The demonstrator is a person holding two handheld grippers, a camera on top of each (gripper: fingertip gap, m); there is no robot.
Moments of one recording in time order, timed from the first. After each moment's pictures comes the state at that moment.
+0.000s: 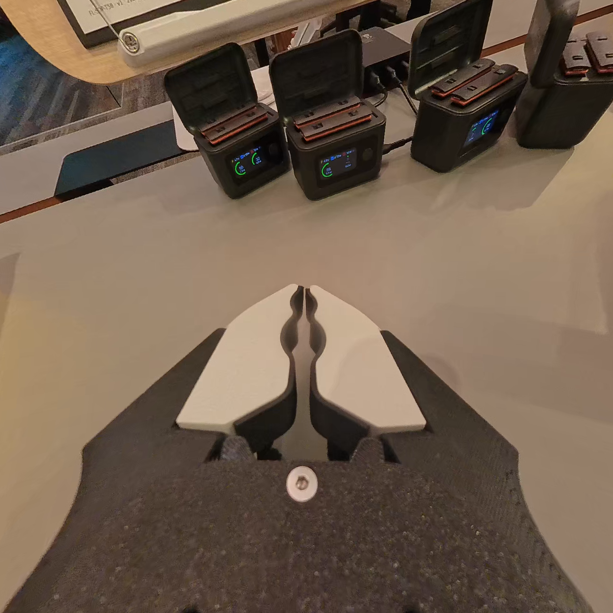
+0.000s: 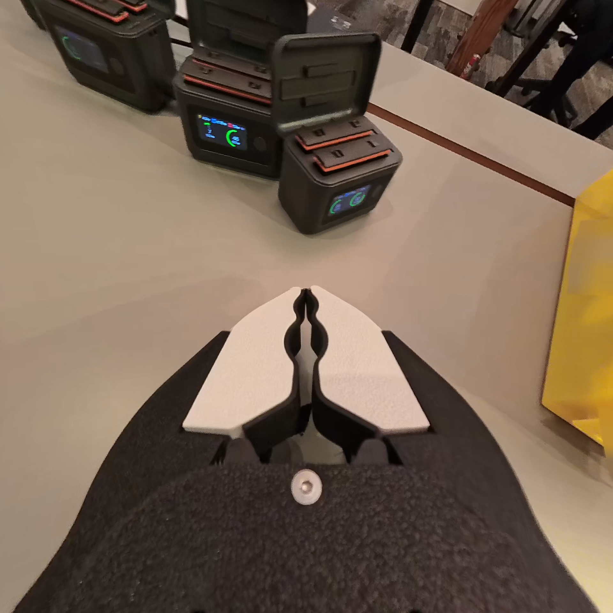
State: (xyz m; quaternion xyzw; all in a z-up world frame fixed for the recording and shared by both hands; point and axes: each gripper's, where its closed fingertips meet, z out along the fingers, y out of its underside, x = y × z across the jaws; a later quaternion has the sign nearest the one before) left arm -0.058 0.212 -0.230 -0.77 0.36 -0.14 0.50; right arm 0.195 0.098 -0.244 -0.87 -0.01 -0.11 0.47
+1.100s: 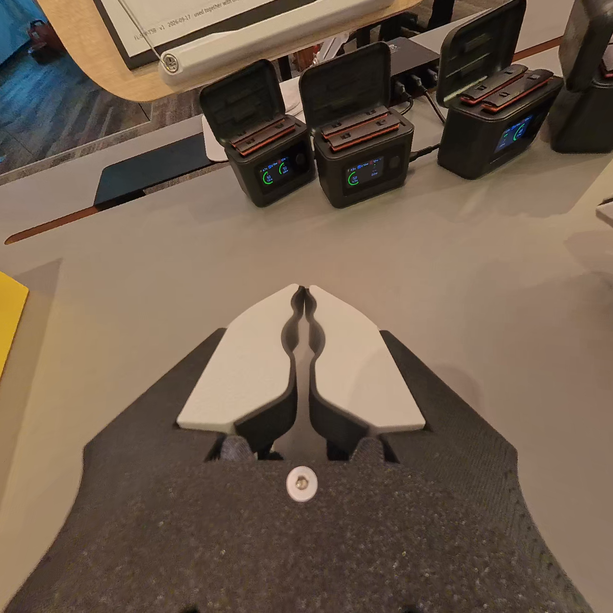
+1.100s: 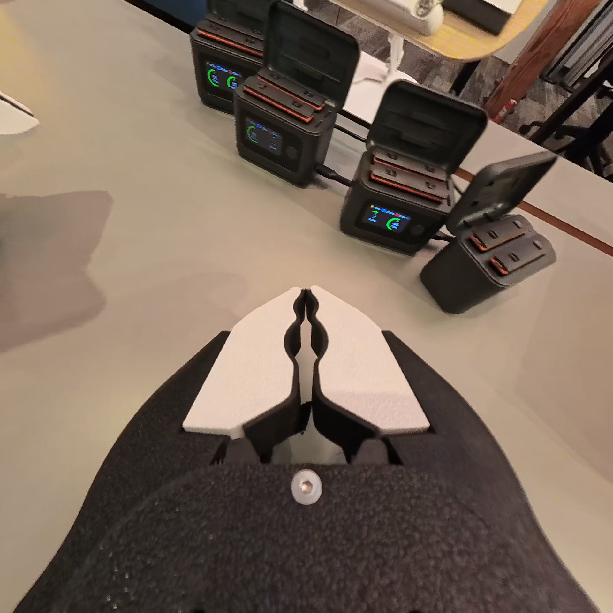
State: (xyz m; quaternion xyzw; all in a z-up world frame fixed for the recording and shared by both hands) left arm -0.068 0.225 -0.223 -0.77 0.35 -0.12 0.52; right arm 0.082 0.145 -0.234 -0.86 -0.06 -0.09 0.49
